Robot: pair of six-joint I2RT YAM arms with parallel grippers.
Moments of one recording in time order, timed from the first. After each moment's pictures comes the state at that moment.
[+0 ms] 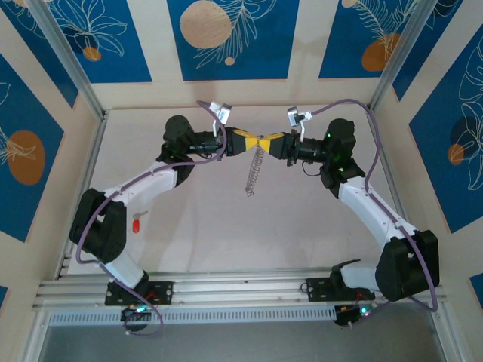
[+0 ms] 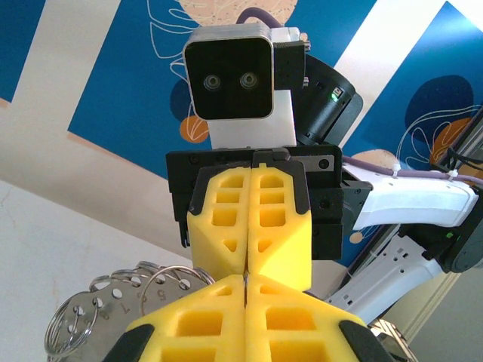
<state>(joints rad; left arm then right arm) -0.52 1.64 1.18 0.75 1.09 -0.77 0.27 1.28 0.96 0.37 -1.08 0.62</state>
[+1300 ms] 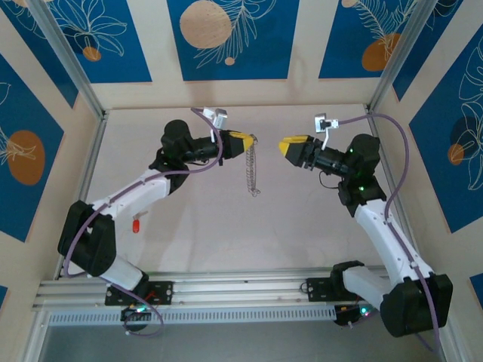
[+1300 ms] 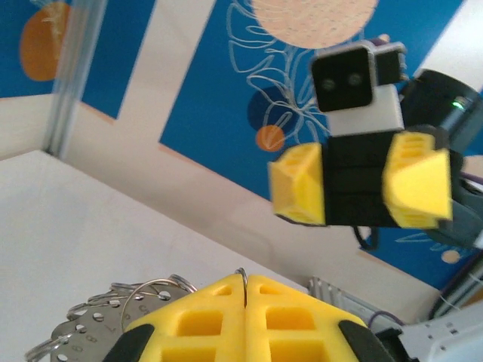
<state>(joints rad) -0.54 1.52 1.09 0.51 0.82 -0.51 0.17 1.01 0.83 0.22 -0.93 0.66</state>
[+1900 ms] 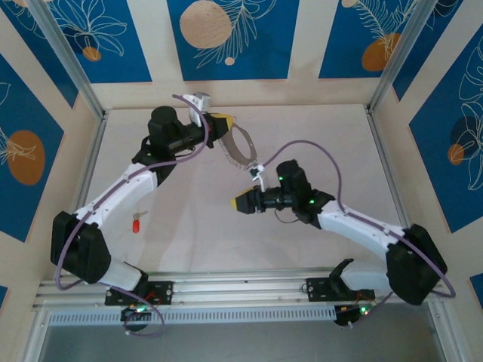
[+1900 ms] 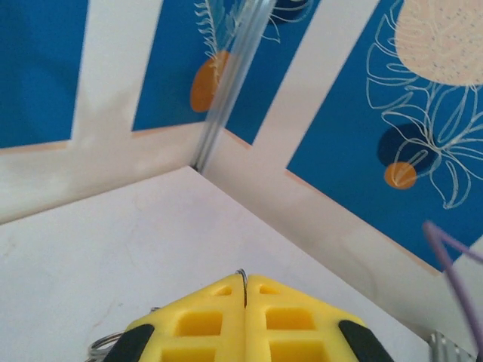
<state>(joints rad) -0.44 1.46 1.22 0.20 0.56 -0.36 0.71 1.28 0.72 0.06 -0.62 0.46</state>
